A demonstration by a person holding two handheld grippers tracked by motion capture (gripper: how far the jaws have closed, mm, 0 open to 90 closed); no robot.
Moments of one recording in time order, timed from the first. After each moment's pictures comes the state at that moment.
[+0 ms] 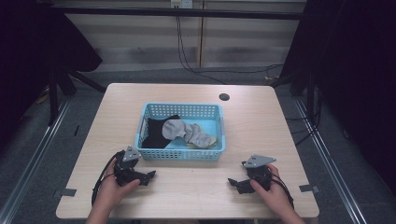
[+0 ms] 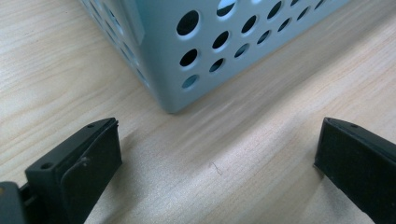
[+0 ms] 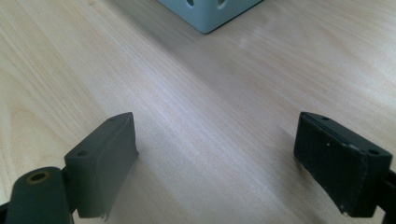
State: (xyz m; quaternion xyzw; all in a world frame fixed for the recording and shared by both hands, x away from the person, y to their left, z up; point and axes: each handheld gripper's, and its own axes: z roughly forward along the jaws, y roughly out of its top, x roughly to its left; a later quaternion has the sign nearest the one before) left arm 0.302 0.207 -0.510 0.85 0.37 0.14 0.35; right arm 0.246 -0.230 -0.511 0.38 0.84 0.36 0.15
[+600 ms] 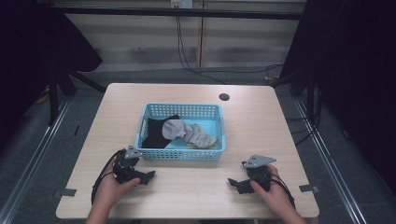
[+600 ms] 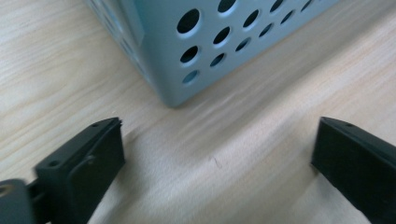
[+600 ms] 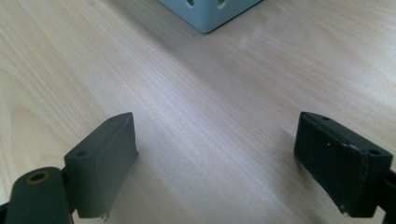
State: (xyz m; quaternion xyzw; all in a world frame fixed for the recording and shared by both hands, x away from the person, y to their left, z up) left arm 0.304 0.205 -0.501 0.86 0.38 0.13 0.31; right arm 0.246 -0.231 -0.511 0.38 0.84 0.36 0.15
